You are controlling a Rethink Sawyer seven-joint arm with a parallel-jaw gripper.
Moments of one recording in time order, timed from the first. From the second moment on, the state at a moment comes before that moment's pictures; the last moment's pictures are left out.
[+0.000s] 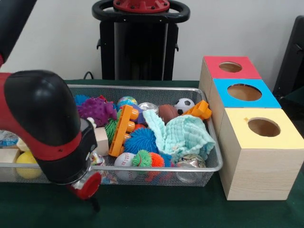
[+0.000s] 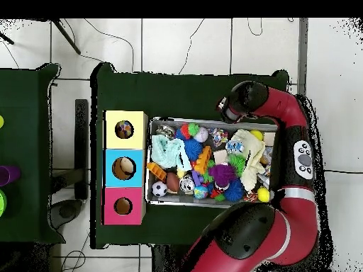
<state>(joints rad) -0.60 -0.06 0.47 0.70 -0.44 1.22 2.10</state>
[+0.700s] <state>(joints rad) -0.56 -0.14 0.44 0.70 -0.18 1.53 2.10</state>
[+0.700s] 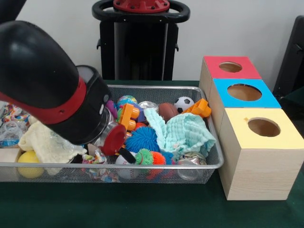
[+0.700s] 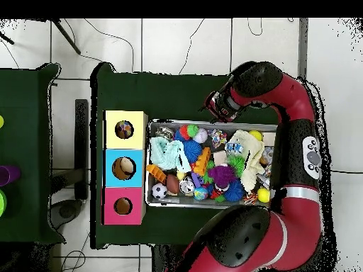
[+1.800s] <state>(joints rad) -0.47 -0.22 0.32 0.78 -0.39 1.31 2.10</state>
